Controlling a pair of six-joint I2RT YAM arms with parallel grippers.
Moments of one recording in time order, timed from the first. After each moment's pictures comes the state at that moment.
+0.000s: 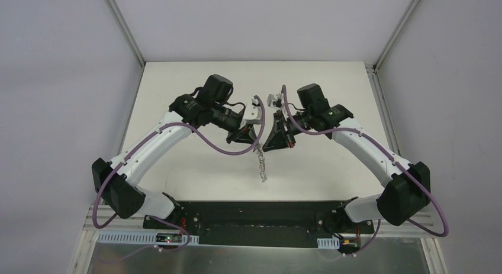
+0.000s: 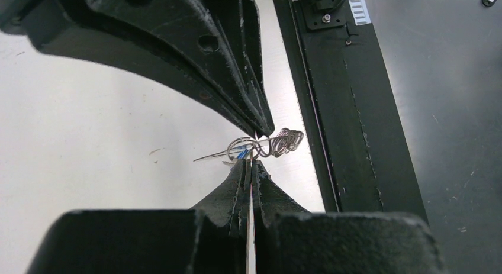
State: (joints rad) left arm -0.66 1.39 1.41 -0.83 0.91 0.66; right arm 0.57 1.38 1.19 -0.64 -1.16 -0.27
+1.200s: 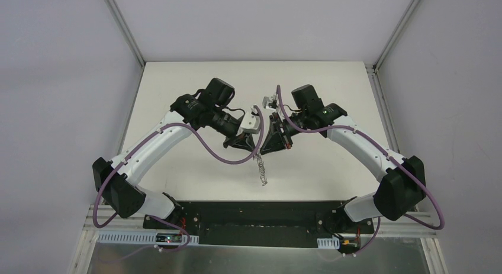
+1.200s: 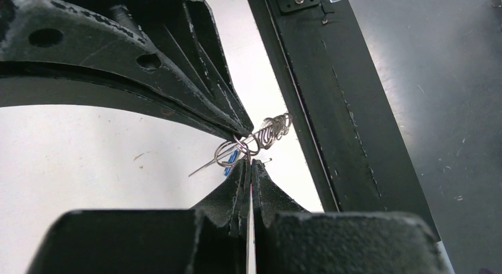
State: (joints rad) left arm -0.67 1.40 1.41 -0.95 0.95 0.83; right arm 0.60 1.43 1.21 -0.66 -1.20 -0.28
